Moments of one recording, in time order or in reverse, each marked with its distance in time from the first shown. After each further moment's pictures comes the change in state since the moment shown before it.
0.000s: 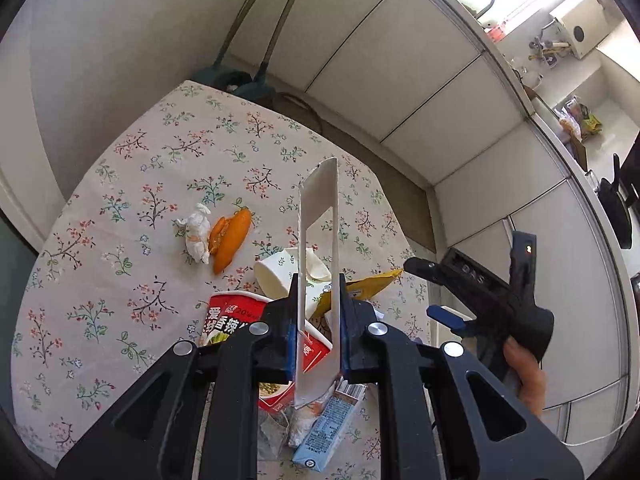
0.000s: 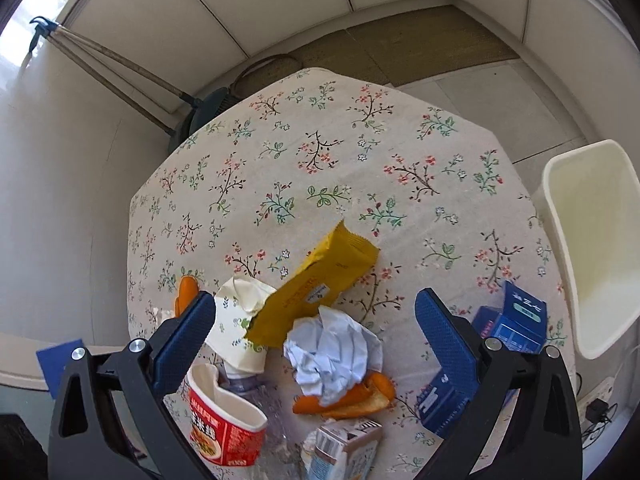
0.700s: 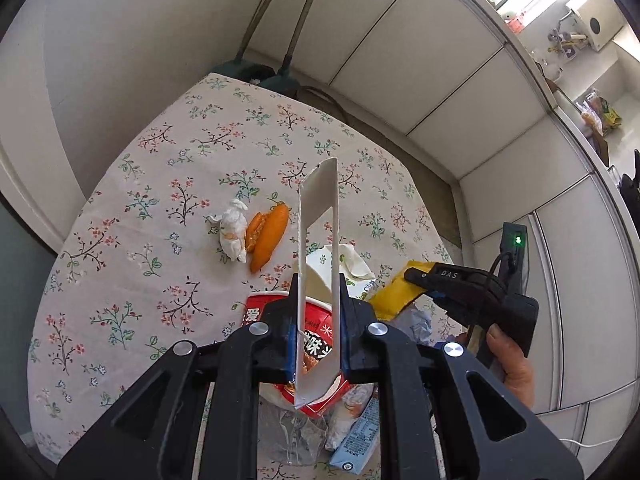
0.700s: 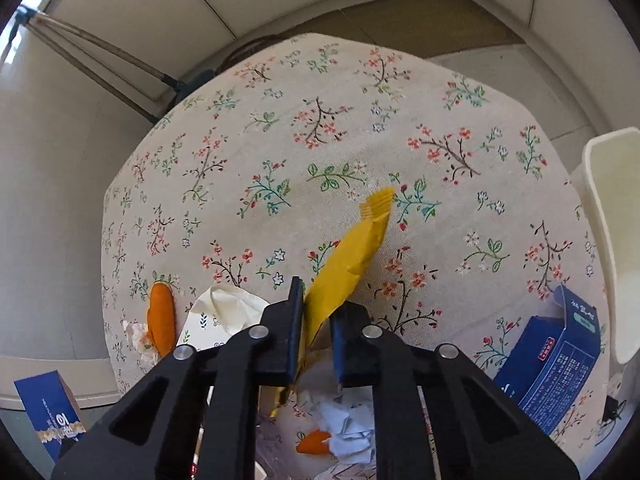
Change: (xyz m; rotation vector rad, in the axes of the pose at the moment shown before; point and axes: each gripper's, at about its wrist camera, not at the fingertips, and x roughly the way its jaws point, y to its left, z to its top) left arm 0.004 0.015 -0.006 0.011 0.020 0.067; right arm 0.050 0.009 -0.004 -0.018 0.002 -0.043
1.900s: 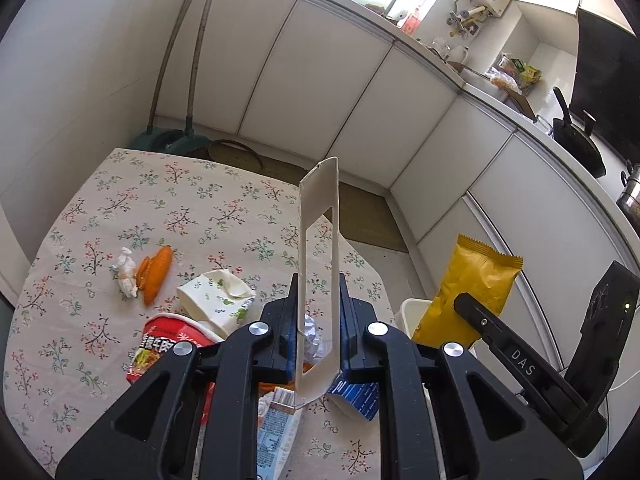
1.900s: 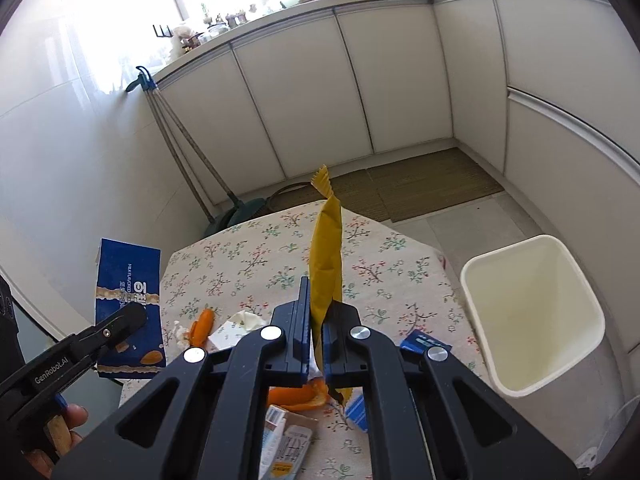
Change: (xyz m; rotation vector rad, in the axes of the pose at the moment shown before) left arm -0.014 -0.117 -0.043 0.259 -0.163 -0.163; right arm -0.200 -0.061 -0.093 -0.176 -0.552 0.080
